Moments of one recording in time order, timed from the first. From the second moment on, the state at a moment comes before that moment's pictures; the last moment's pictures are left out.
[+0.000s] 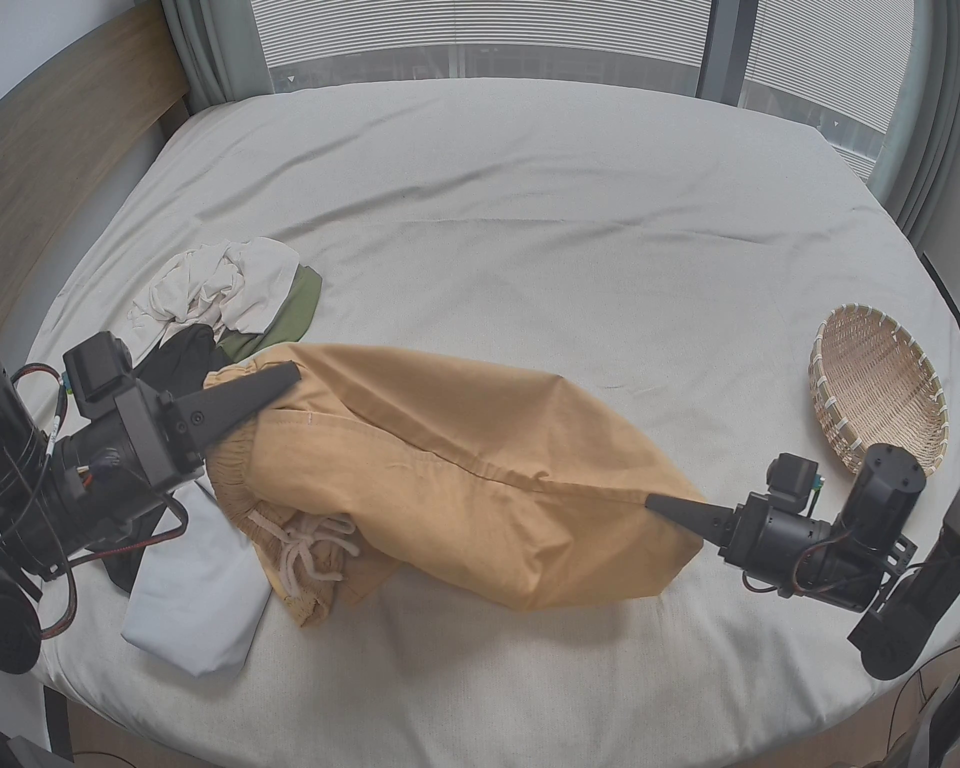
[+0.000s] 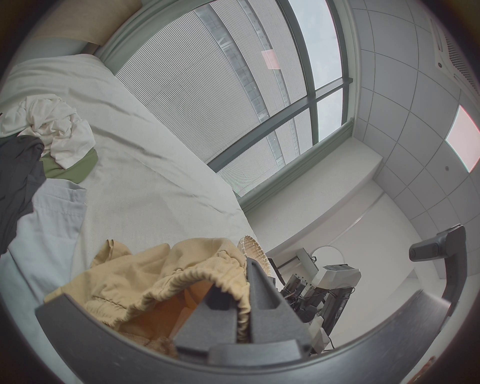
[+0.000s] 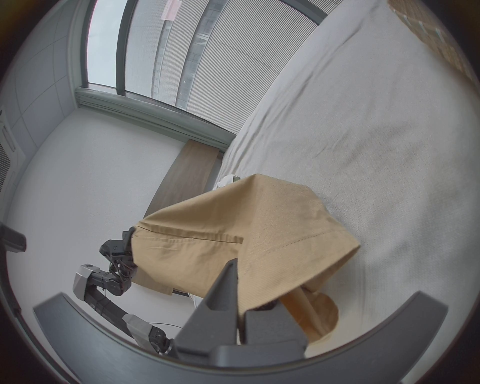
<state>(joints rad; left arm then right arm) -0.34 1.37 -0.45 -1.06 -0.59 -0.70 0.43 1.80 -0.22 -1.54 0.47 0.79</state>
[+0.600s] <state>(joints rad) -0.43 1.35 -0.42 -1.06 -0.58 -0.56 0.39 1.48 -0.20 -1.43 0.47 0.81</state>
